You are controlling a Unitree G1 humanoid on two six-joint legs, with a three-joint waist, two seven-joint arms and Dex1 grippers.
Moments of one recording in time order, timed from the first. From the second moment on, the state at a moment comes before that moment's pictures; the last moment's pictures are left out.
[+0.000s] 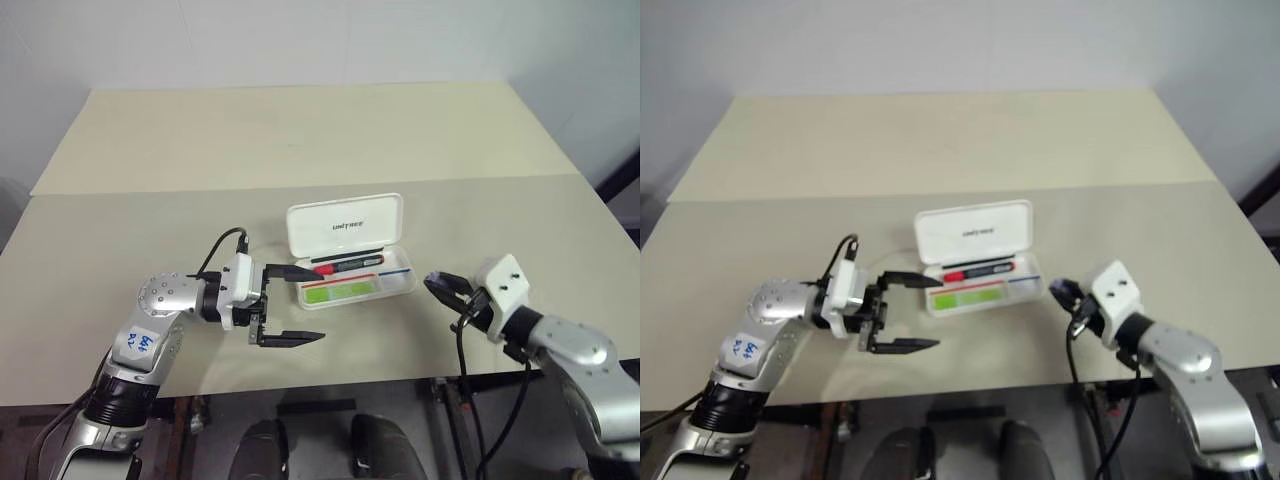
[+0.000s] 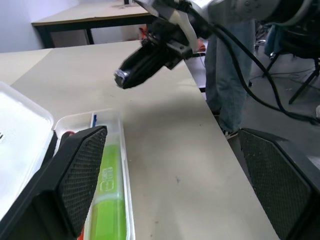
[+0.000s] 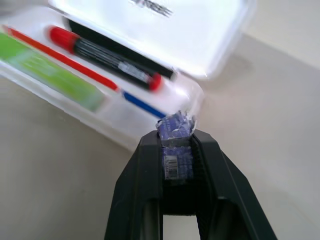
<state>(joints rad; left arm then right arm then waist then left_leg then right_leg) -0.34 0.56 -0.08 -0.16 -0.44 0.14 -1.18 -0.13 -0.69 -0.10 -0.35 0.31 0.39 0.75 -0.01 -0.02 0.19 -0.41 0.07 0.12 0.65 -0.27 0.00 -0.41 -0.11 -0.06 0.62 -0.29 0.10</state>
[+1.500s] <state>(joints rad) -0.24 0.64 0.00 -0.26 -0.44 0.13 -1.06 -0.90 -0.56 0.21 0.94 0.14 -0.51 1.54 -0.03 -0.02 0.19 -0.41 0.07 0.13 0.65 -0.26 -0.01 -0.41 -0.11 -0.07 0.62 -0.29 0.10</state>
